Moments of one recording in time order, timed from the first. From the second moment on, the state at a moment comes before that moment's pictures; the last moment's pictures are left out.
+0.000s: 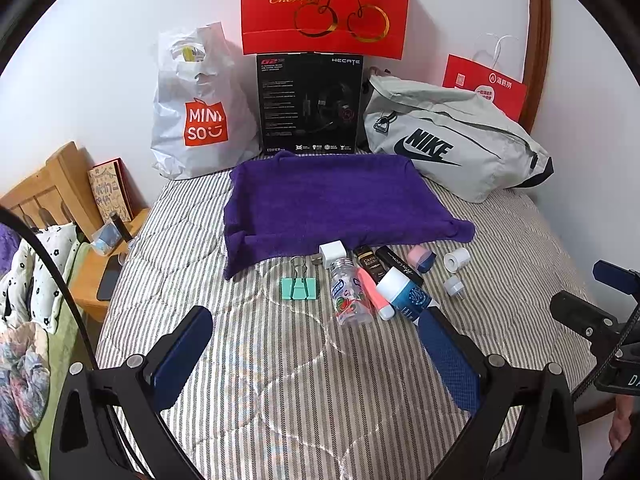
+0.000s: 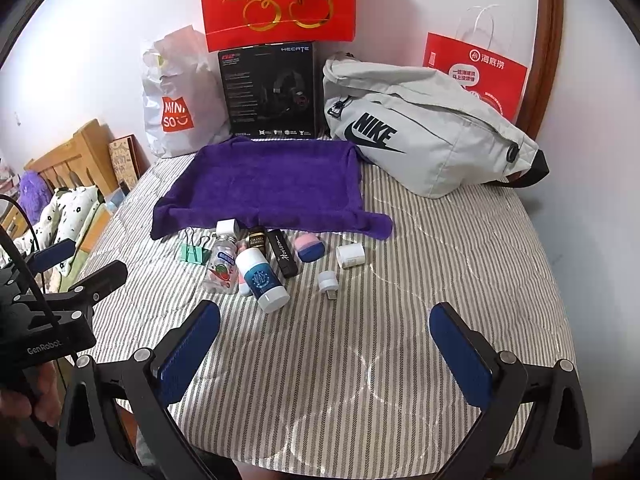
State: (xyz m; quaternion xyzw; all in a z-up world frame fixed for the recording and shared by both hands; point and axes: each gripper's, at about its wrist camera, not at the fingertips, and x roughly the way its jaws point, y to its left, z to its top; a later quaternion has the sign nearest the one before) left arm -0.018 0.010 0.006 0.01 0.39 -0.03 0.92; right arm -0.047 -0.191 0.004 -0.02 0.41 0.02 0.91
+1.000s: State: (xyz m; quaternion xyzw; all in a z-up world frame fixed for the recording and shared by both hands) left arm 0.077 0.033 -0.087 0.00 0.45 -0.01 0.90; right arm -0.007 -0.226 -0.043 -0.02 0.46 -0.01 0.89
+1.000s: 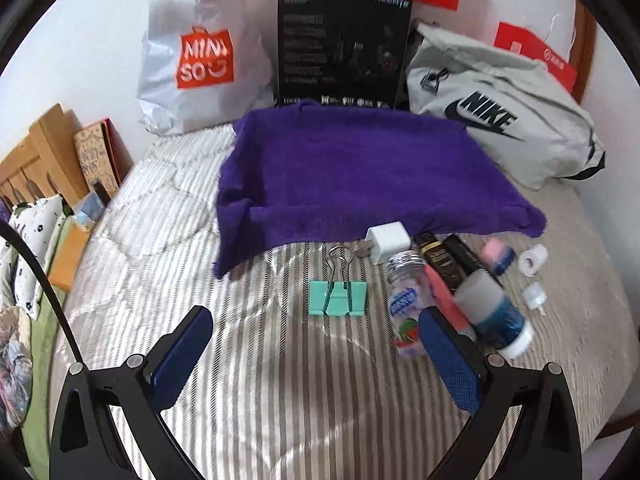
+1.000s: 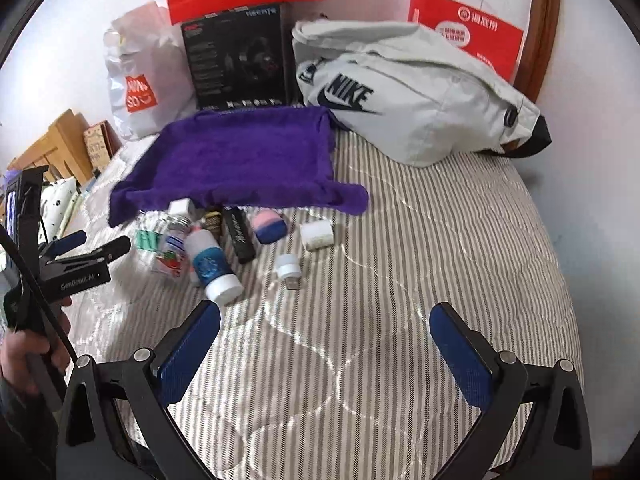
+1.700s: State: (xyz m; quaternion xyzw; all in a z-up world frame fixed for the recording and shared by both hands) left arm 0.109 0.027 -0.135 0.01 0.45 -0.03 0.89; right arm 0.068 -0.246 -0.098 0.01 0.47 -0.01 0.88
